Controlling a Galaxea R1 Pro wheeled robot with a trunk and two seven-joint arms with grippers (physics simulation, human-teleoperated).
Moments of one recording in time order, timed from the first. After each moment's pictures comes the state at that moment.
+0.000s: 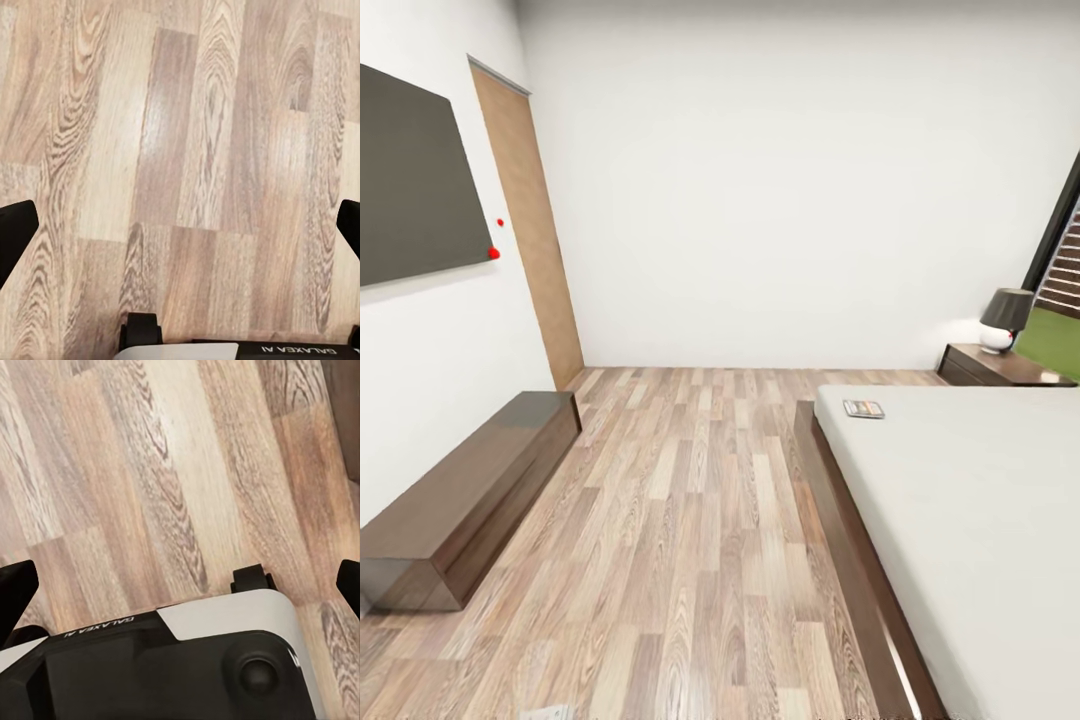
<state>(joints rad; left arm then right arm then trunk) -0.41 0.13 -0.01 -0.02 0.21 -0.14 -0.25 -0.31 -0.08 -0.06 0.02 -0.30 -0.06 0.20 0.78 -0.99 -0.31</state>
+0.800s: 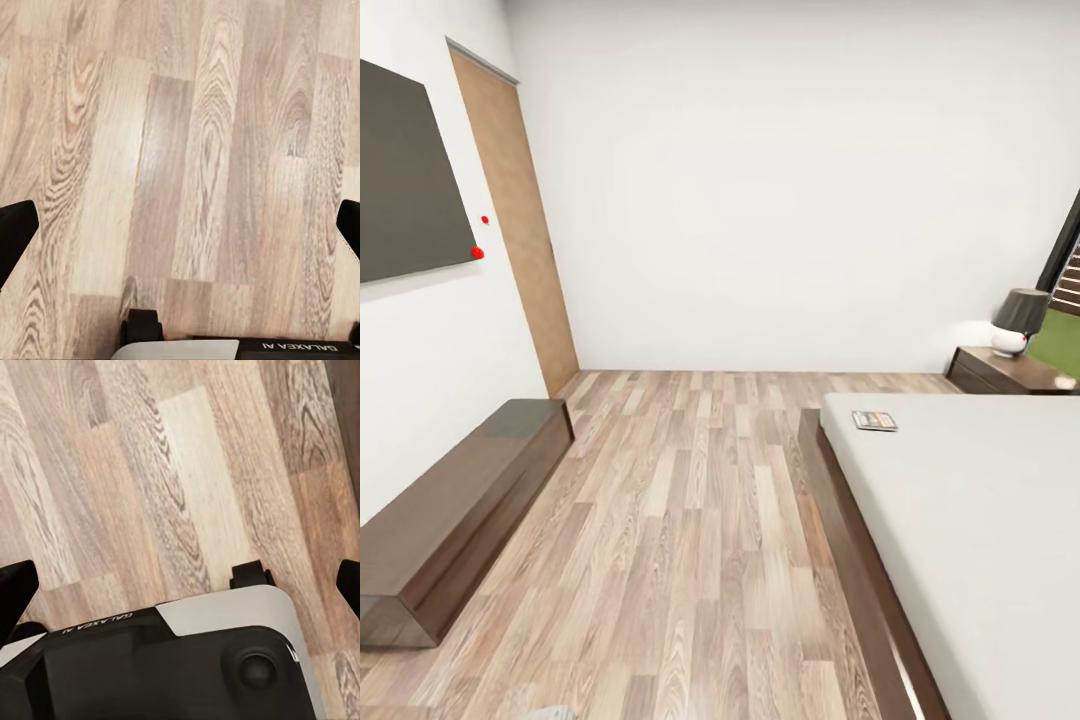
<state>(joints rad) -0.41 0.13 -0.01 -0.02 0.21 -0.14 -0.25 -0.31 -0.08 -0.06 0.02 -0.30 -0.06 0.20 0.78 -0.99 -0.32</state>
